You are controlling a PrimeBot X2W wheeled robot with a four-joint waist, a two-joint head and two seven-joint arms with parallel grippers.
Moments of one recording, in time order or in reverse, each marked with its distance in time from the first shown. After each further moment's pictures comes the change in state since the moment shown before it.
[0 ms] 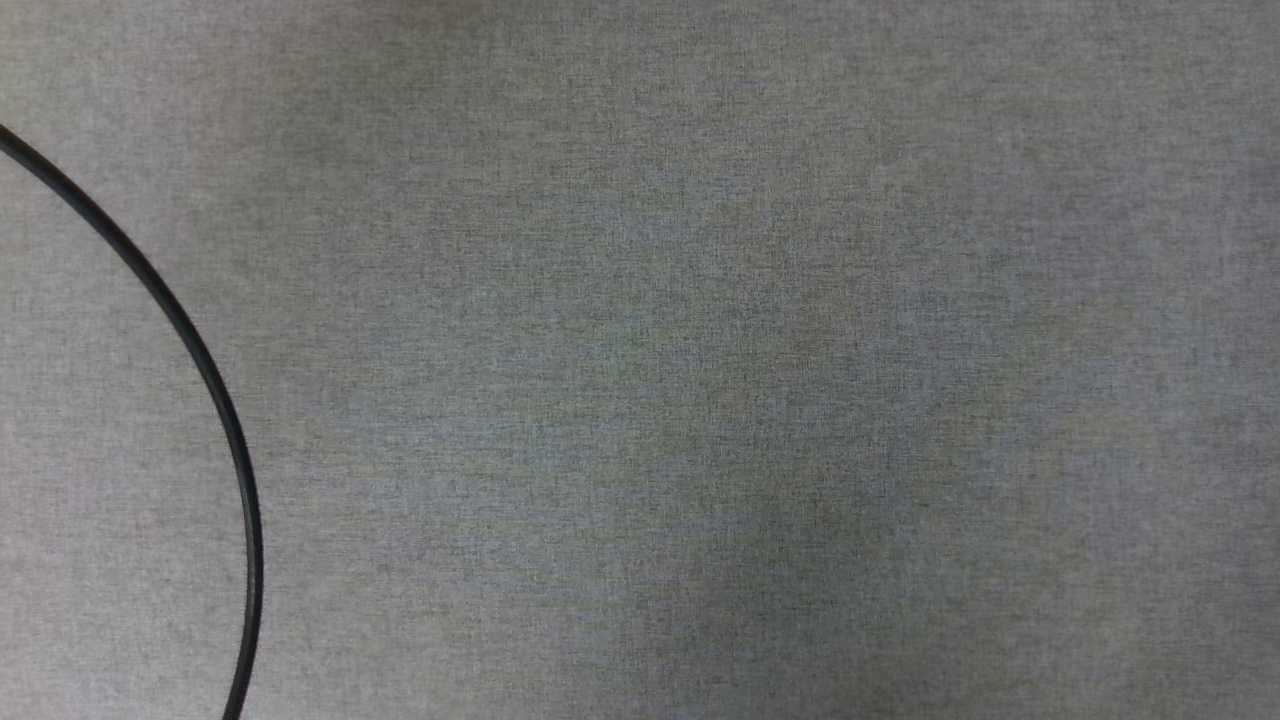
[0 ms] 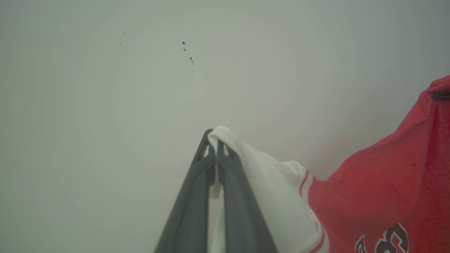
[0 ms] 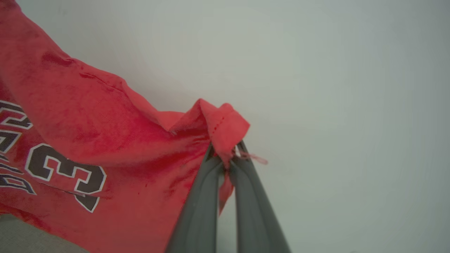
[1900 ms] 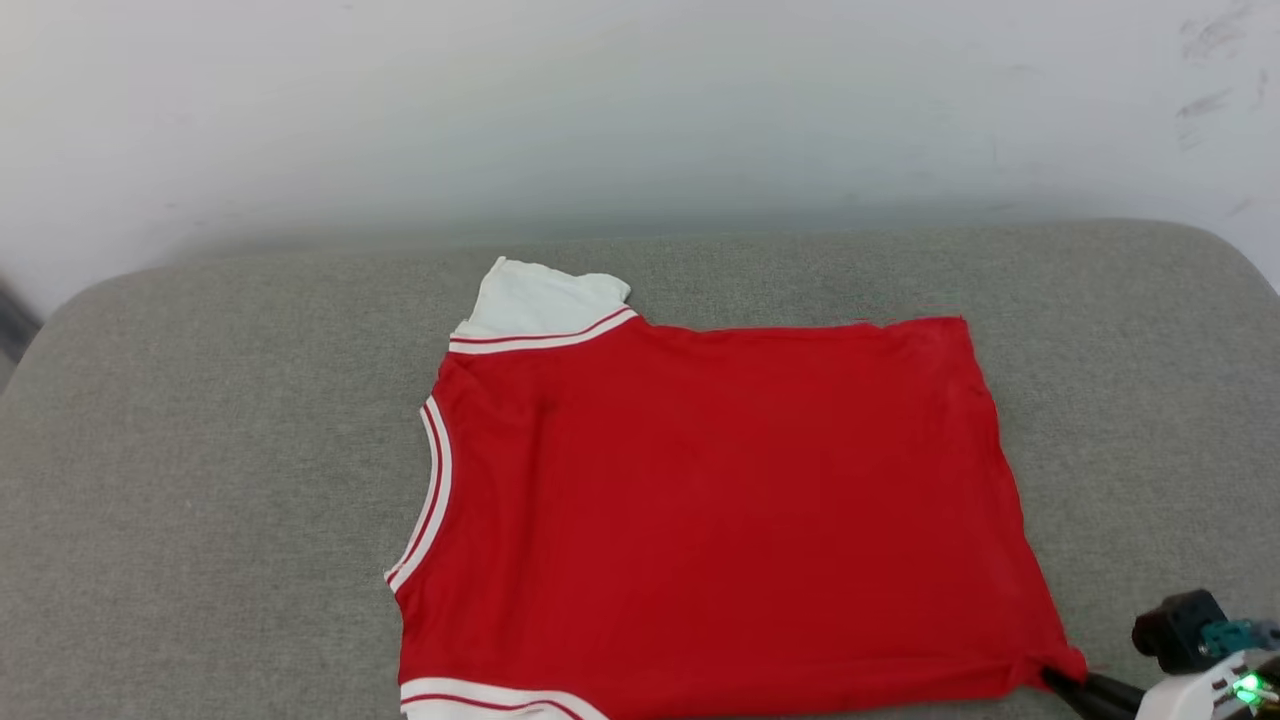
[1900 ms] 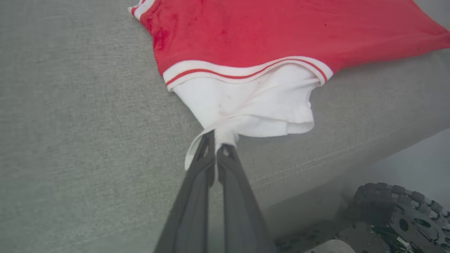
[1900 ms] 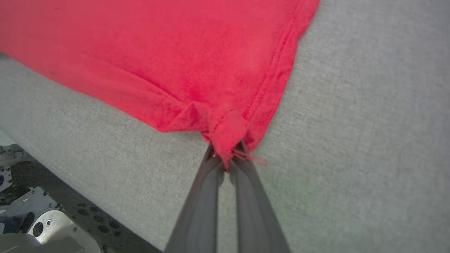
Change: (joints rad) left arm 1.886 0.422 -0.321 -0.836 -0.513 0.503 -0.085; right arm 1.446 -0.342 0.398 -0.349 0.544 0.000 -0.315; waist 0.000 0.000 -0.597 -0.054
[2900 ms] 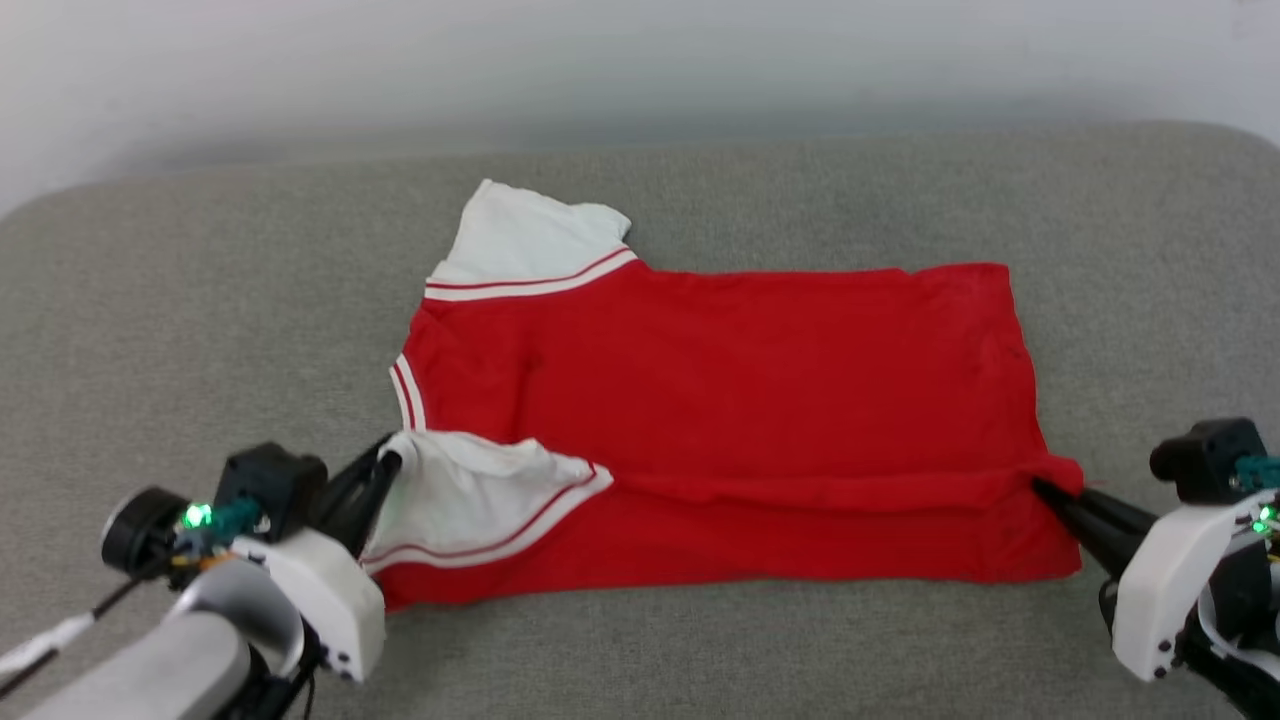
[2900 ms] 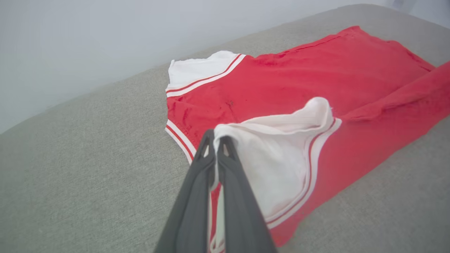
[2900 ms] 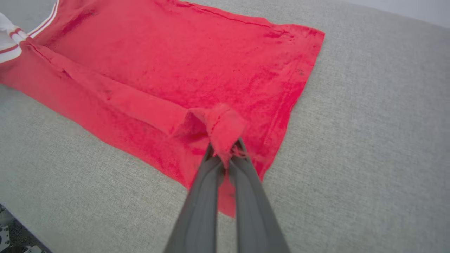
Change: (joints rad) left arm -0.417 -0.012 0.112 0.075 0.192 -0.146 0.120; right arm 0.108 0.077 -0.563 -0.298 -0.232 0.000 0.285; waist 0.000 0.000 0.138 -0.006
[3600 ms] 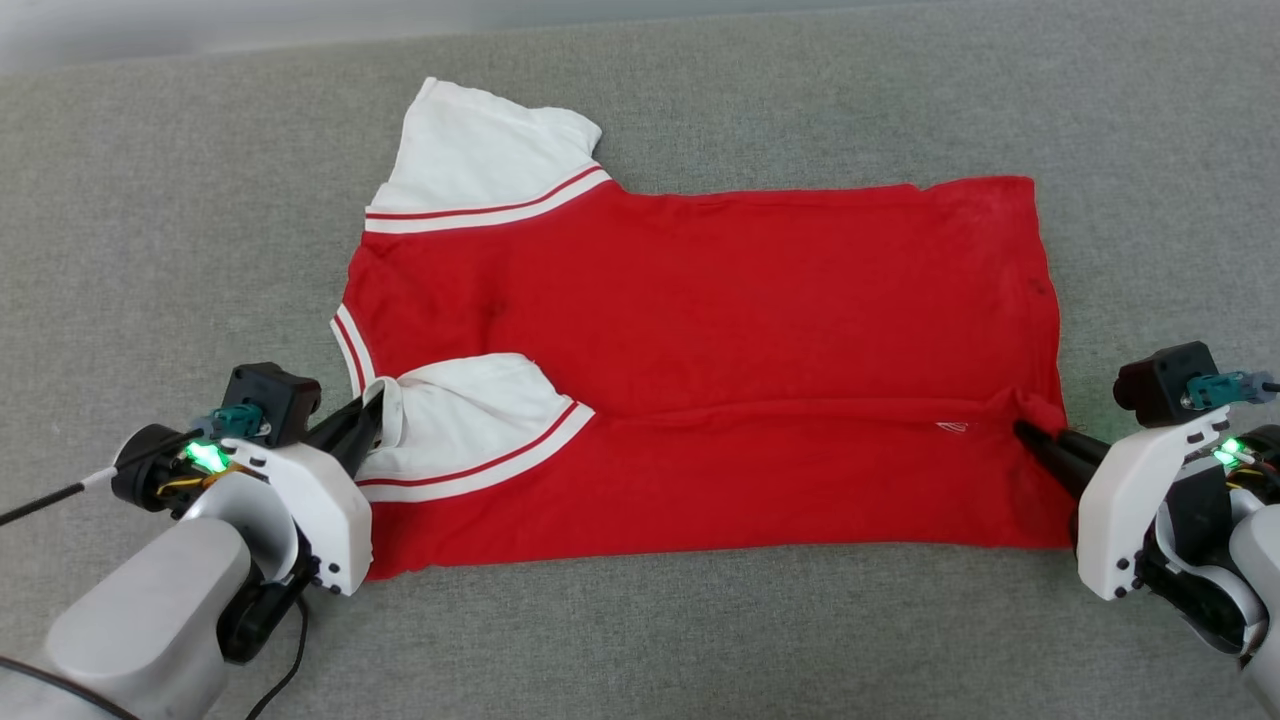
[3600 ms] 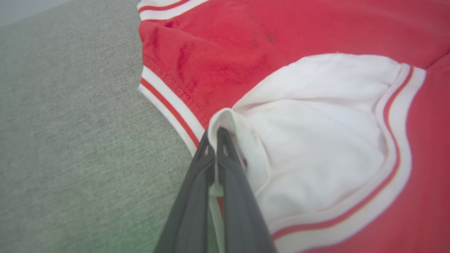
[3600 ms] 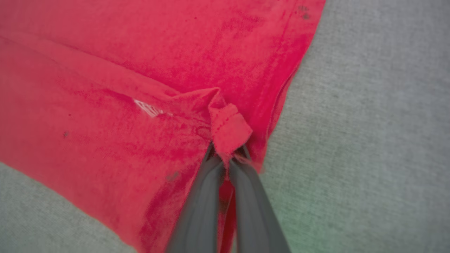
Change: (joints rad) left arm -0.215 -0.154 -0.033 0.462 -0.010 -0.221 0.045; right arm -0.191 0.114 0.027 0.209 -0.037 0.000 0.080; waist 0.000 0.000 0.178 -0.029
